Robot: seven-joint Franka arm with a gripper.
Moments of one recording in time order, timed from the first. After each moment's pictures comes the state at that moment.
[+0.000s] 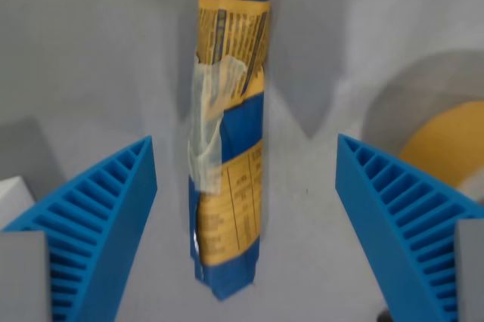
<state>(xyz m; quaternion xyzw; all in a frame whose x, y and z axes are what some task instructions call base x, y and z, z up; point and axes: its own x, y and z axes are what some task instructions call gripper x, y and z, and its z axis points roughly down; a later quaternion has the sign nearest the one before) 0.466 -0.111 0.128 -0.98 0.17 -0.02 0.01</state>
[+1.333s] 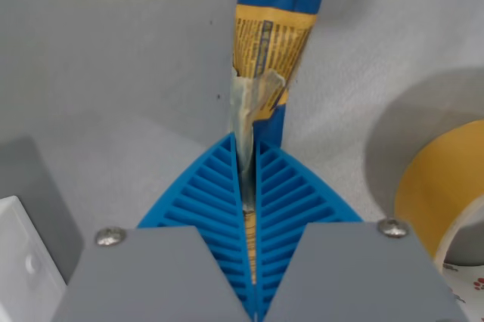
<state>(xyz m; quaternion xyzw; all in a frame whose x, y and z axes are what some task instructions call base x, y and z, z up) 0.470 -0.113 0.127 -0.98 0.17 -0.03 0.01</state>
